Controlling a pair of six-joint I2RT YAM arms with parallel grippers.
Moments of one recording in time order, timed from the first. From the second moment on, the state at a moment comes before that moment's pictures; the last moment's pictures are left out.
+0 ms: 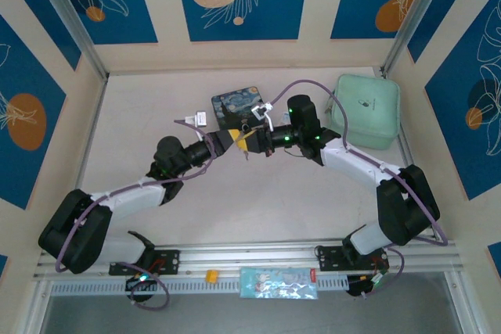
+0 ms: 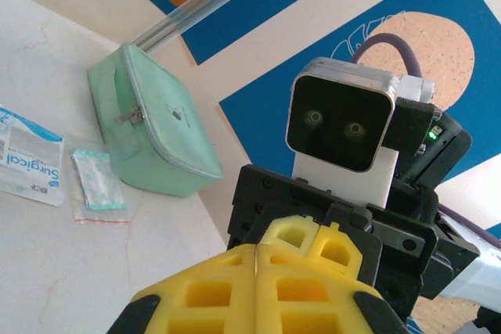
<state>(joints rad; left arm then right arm) -0.55 1.31 0.51 0.92 0.50 -1.07 0.53 1.48 0.97 0.08 -1.02 0.35</state>
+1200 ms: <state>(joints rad) -0.61 1.28 0.47 0.90 0.33 -1.05 0.59 1.42 0.75 0.52 -0.80 0.65</state>
